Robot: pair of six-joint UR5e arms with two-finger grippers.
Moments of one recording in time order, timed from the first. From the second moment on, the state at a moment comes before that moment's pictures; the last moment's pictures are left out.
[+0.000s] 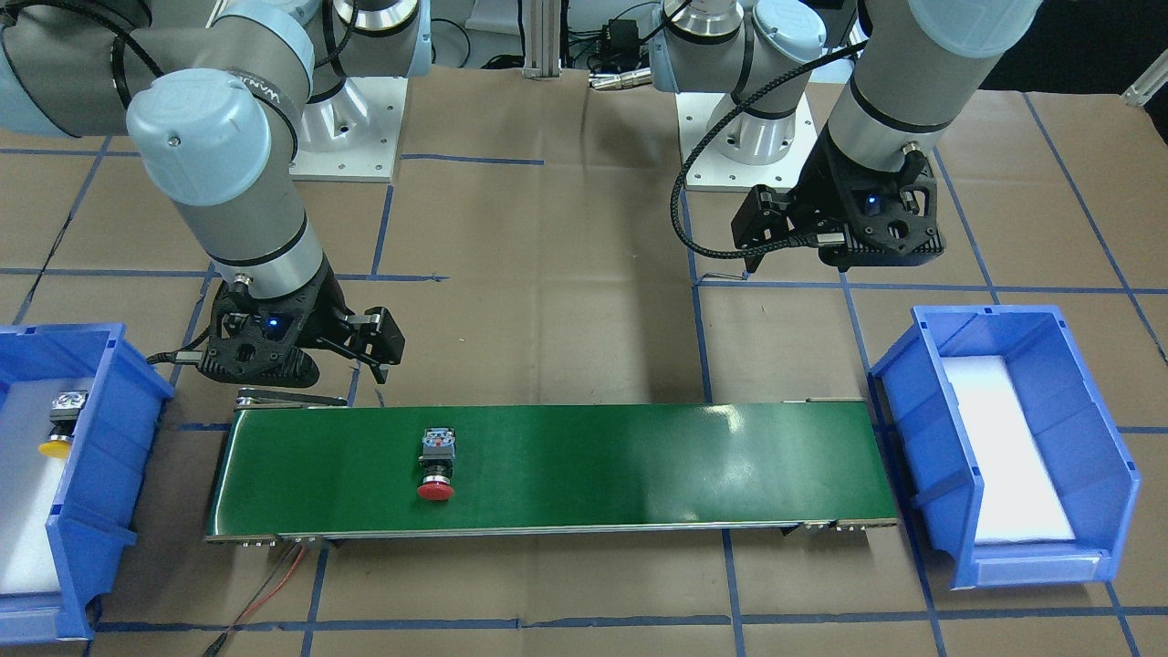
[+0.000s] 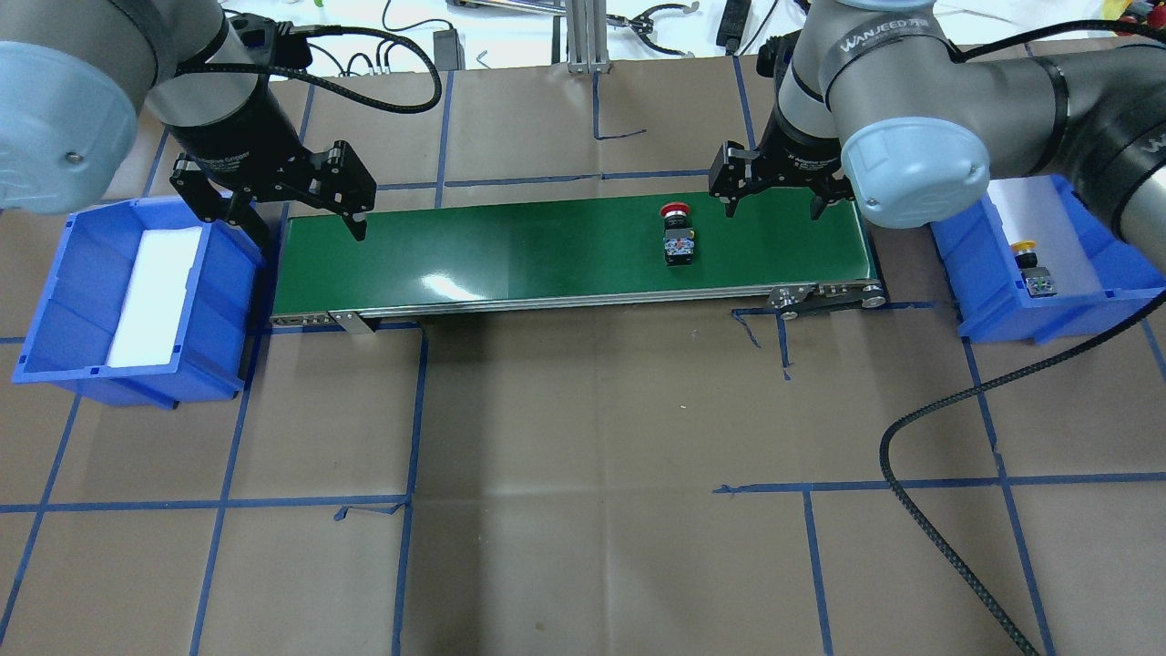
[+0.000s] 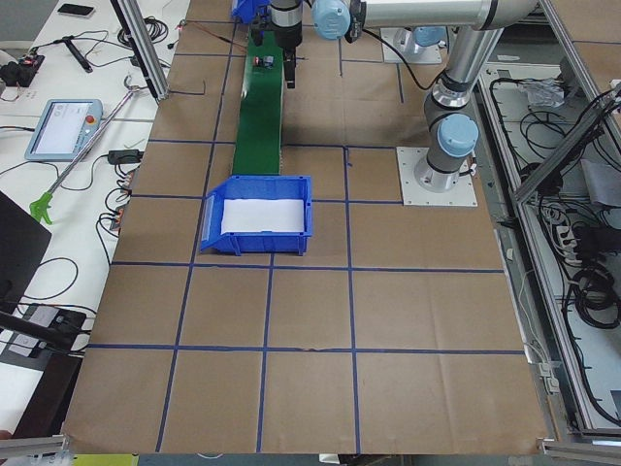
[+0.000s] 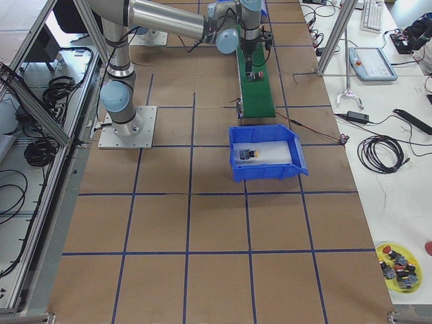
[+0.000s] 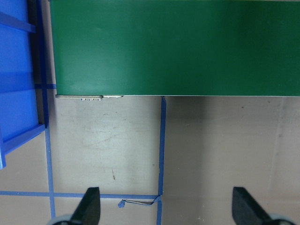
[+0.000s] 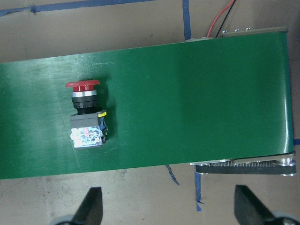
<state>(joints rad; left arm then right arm) -1.55 -1.62 -1.58 -1.56 1.58 0.00 1.64 -1.35 1.67 -1.97 -1.54 0.14</state>
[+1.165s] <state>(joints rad) -1.55 -1.62 -1.58 -1.56 1.58 0.00 1.64 -1.11 1.61 -2.15 -1.49 0.14</state>
